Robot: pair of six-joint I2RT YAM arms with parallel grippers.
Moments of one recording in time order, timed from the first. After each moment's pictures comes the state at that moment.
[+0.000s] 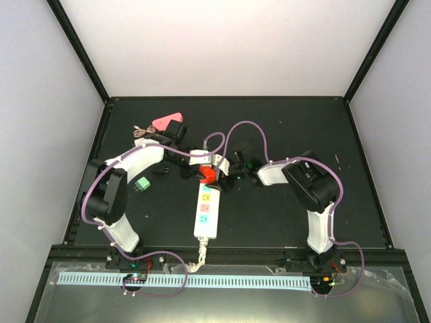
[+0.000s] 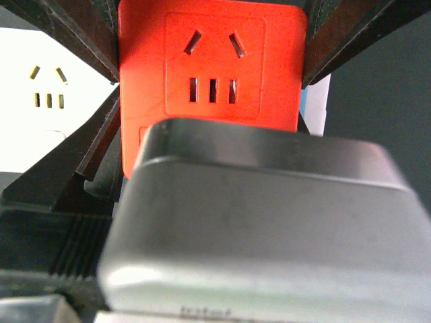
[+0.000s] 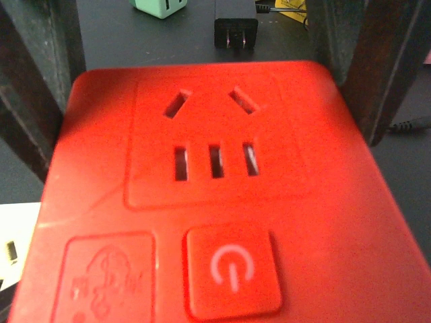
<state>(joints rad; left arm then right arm) -0.38 1.70 1.16 -0.66 0.59 1.07 0.65 1.98 0.95 0.34 -0.65 -0.49</state>
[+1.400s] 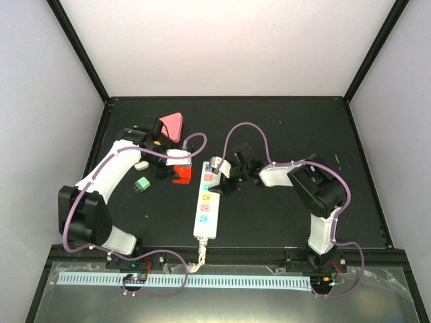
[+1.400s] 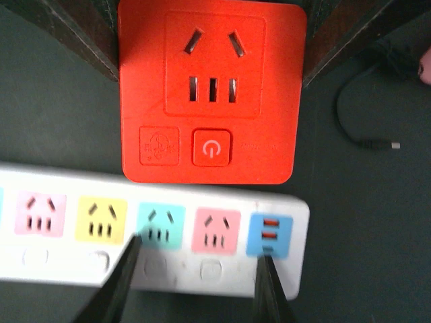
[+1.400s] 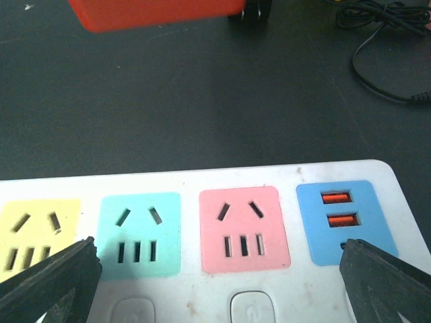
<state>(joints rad) -0.24 1.46 1.20 -1.04 0.37 1.24 0.67 1.89 0.93 0.20 -0.61 -0.51</state>
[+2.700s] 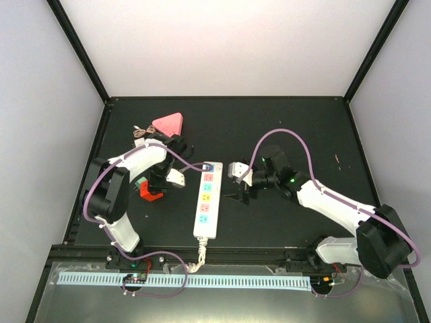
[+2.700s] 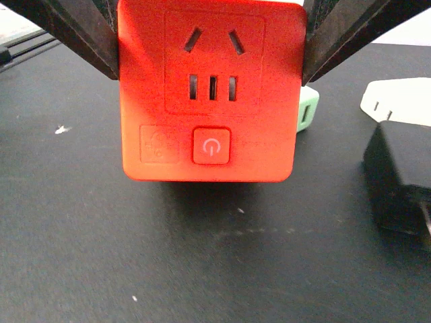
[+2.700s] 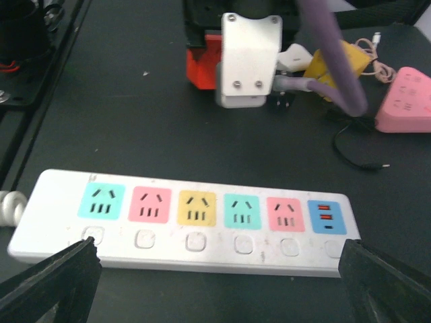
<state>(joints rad) -0.41 1.75 1.19 -1.24 -0.37 0.93 0.65 1.26 0.73 -0.13 -0.66 -0.63</state>
